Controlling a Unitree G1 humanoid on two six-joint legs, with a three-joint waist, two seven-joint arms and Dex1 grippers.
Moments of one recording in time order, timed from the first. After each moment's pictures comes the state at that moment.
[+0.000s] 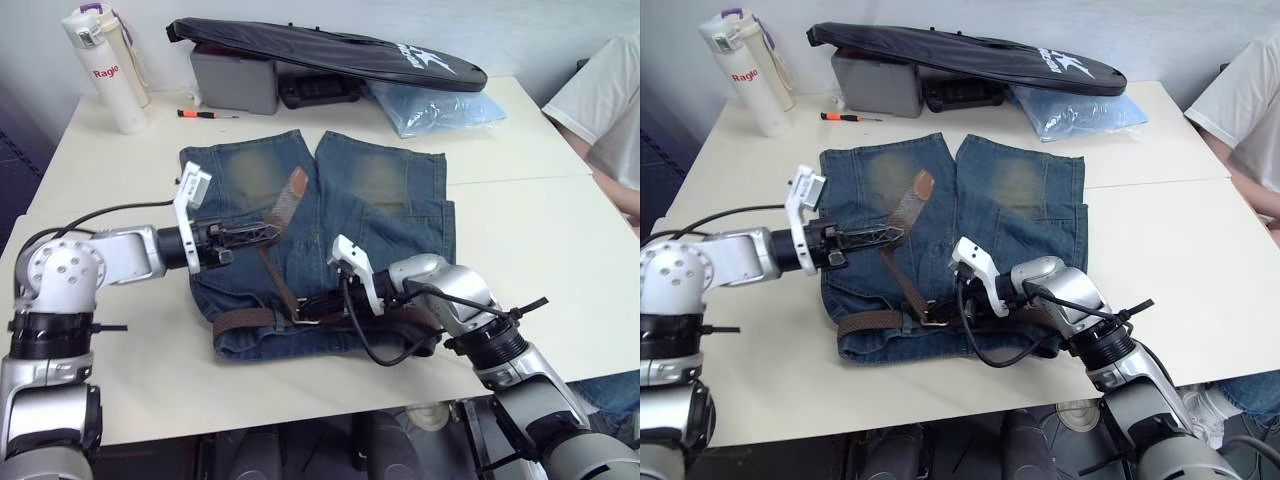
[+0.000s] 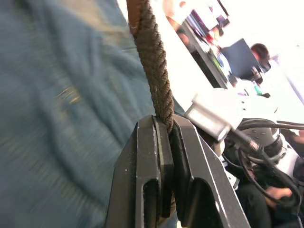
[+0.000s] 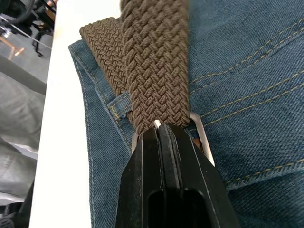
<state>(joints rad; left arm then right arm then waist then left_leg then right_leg) -0.70 0.75 0.06 0.06 -1.22 1.20 -0.49 -0.68 -0.39 0.42 0.05 0.38 0.85 1.06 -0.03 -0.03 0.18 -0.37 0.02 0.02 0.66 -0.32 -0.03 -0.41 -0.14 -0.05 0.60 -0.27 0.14</state>
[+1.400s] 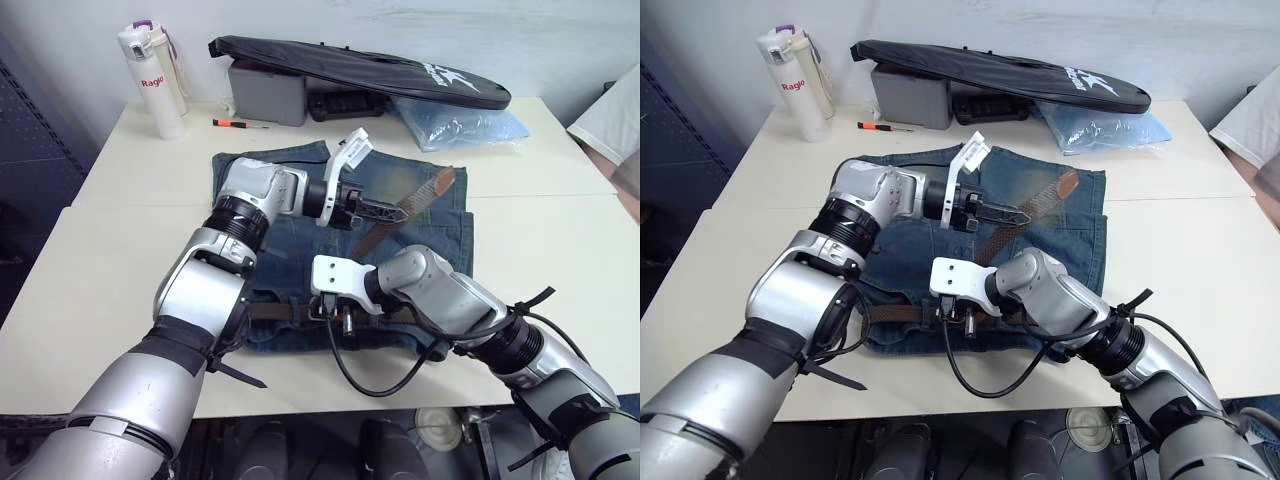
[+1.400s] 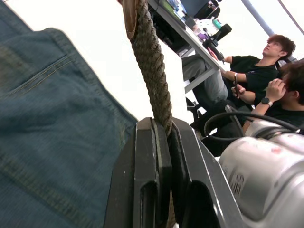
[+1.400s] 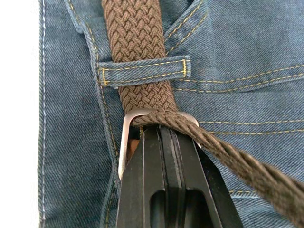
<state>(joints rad) -1.38 0.13 -0.19 0.98 -0.41 0.85 -1.10 -0.78 -0.53 0.71 -0.21 0.02 0.85 0.99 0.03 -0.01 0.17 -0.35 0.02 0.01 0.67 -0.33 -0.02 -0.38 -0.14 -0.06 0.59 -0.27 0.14</state>
